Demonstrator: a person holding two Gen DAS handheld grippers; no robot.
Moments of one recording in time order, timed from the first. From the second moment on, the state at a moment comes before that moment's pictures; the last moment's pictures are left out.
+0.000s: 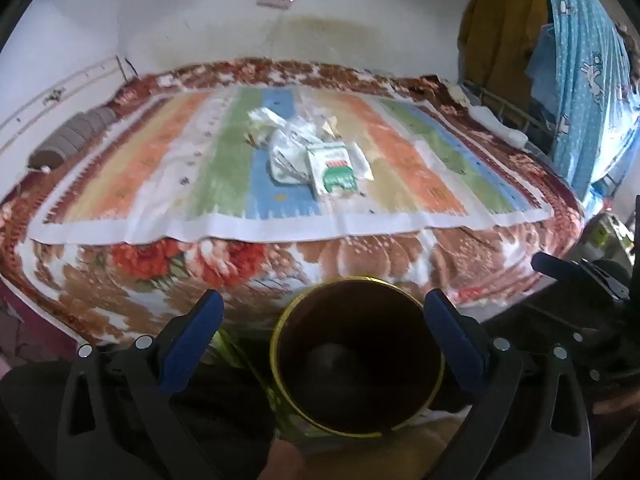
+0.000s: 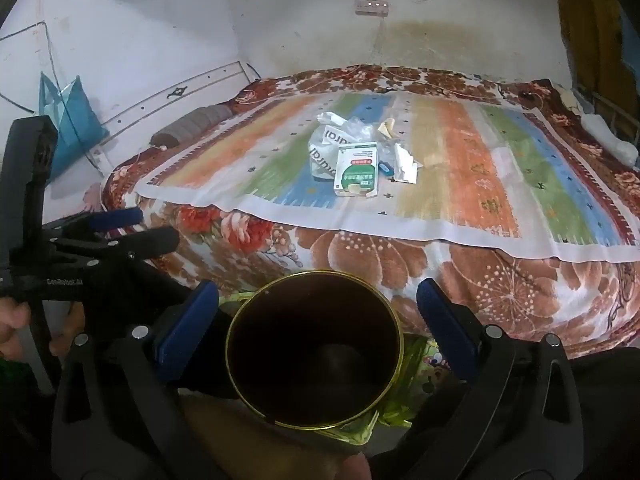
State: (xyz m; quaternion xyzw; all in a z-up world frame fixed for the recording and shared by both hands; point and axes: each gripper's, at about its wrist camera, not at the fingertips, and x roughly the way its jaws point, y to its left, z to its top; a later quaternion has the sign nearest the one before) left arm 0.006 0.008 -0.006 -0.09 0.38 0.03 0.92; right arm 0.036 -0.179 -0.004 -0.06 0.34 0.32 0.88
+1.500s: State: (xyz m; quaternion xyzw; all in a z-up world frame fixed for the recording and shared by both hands) left arm 0.006 0.003 -0.001 -0.10 0.38 0.02 0.92; right arm 0.038 -0.176 -0.006 -0.05 0.36 0.32 0.87
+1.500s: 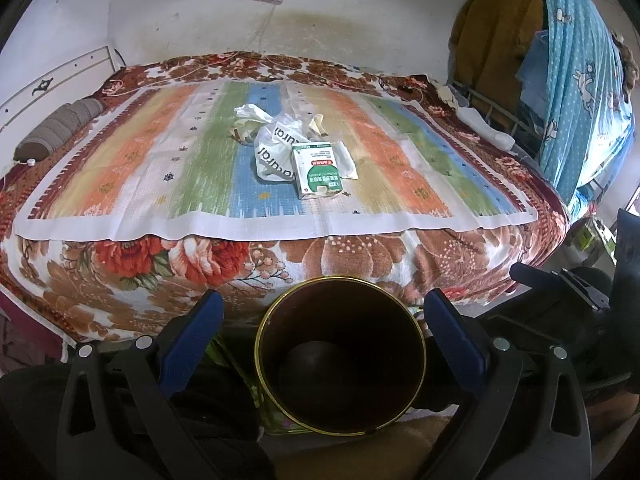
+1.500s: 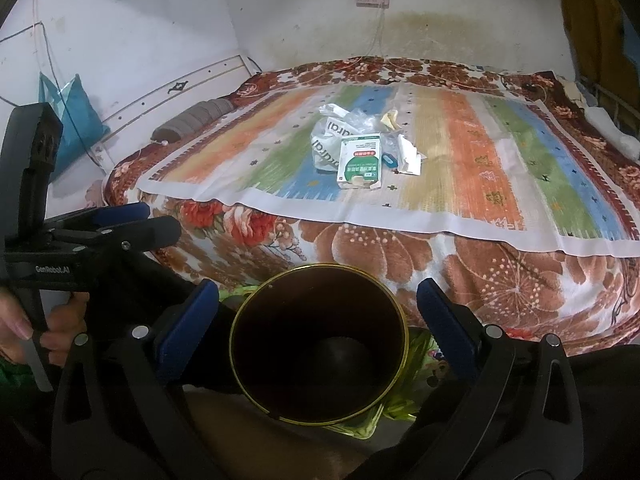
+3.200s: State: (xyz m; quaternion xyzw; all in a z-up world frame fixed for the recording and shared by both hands) left arm 0.060 0.034 0.018 -0.08 0.38 0.04 0.92; right arm 0.073 -0.146 -0.007 -0.08 0.37 0.32 0.87
